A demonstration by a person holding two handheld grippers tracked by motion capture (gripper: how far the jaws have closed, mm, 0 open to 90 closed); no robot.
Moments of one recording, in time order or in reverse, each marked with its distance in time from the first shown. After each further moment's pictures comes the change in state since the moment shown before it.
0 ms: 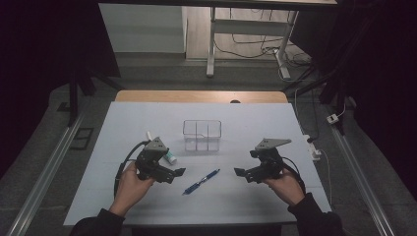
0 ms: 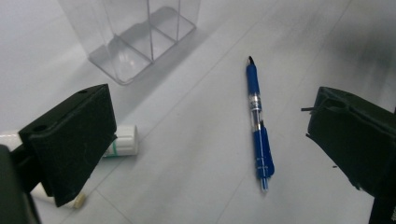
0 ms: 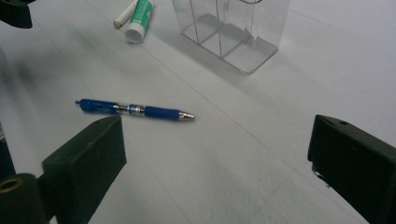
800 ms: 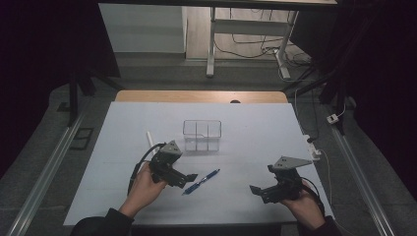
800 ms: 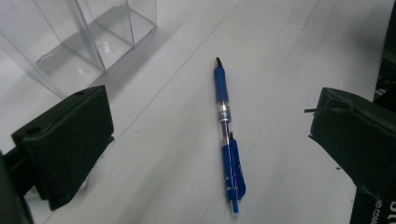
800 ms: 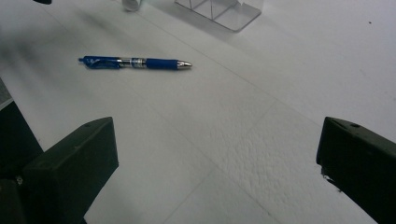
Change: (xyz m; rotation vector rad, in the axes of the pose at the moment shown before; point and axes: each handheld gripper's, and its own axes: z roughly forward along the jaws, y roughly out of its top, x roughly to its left) left arm -0.019 0.016 0.029 0.050 -0.076 0.042; right arm 0.017 -0.044 -0.046 0.006 -0.077 0.001
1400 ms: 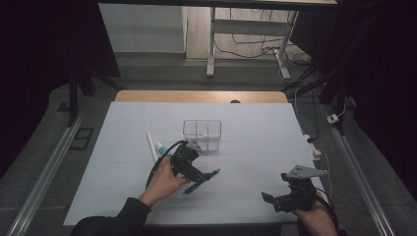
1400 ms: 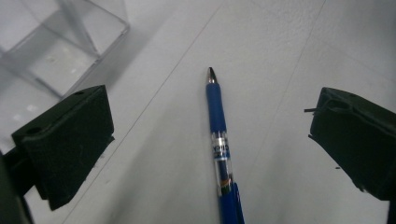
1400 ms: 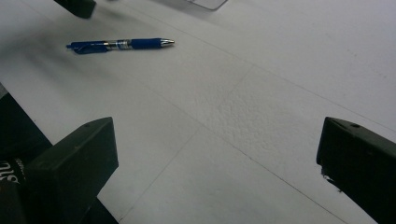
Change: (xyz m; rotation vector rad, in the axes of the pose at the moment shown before) left arm -0.003 0.031 0.054 0.127 -0.029 0.050; right arm -0.001 -0.026 -0.028 0.001 -0.059 0.074
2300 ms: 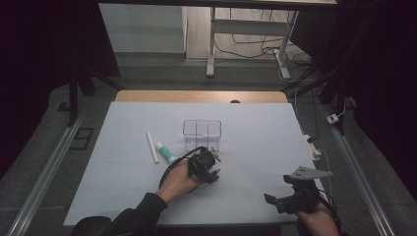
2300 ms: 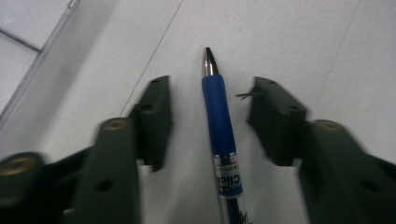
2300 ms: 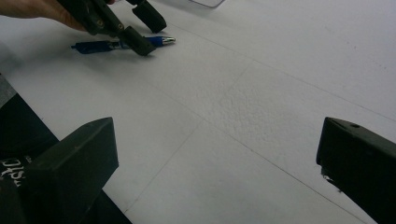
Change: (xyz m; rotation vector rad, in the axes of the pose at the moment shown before) left arm -0.013 0.018 0.050 0.221 0.074 0.105; right arm -0.002 -0.004 -0.006 0.002 0.010 0.027
